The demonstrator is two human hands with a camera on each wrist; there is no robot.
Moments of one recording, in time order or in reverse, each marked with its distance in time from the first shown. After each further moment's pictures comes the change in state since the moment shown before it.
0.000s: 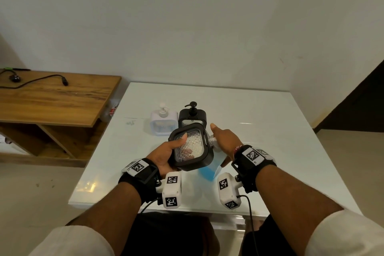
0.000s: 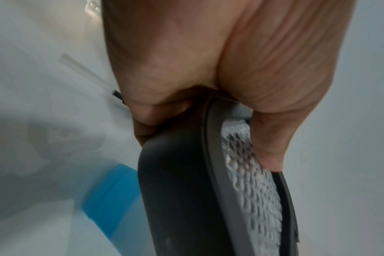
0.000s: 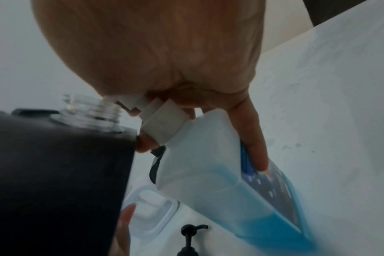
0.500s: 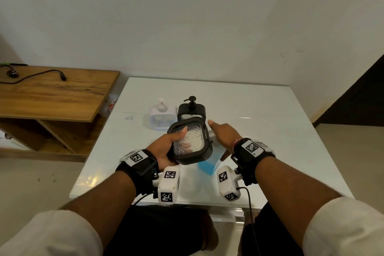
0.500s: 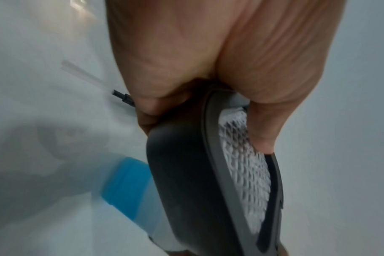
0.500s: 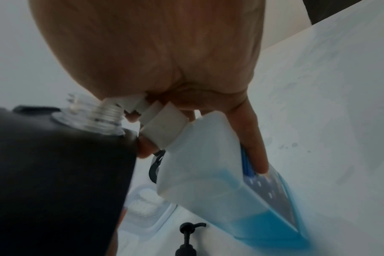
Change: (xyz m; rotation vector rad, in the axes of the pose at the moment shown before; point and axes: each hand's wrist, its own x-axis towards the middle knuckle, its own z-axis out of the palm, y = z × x) left_hand -0.004 0.003 0.003 0.015 0.014 -0.011; right_hand -0.004 -0.005 -0.004 -0.003 -0.064 0.014
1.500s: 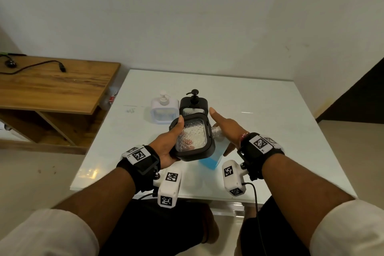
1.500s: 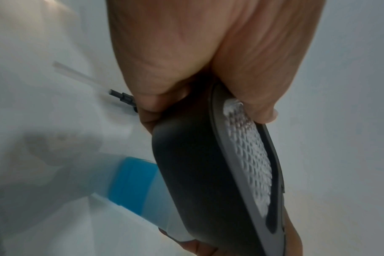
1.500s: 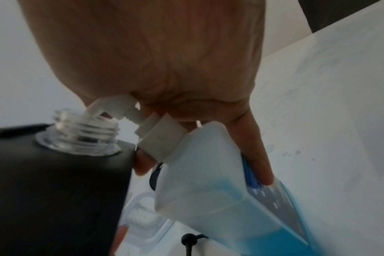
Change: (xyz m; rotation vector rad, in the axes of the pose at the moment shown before) left_hand -0.003 -0.006 0.002 0.041 0.015 0.027; right_hand -0.006 -0.001 -0.002 0.037 -0.037 0.036
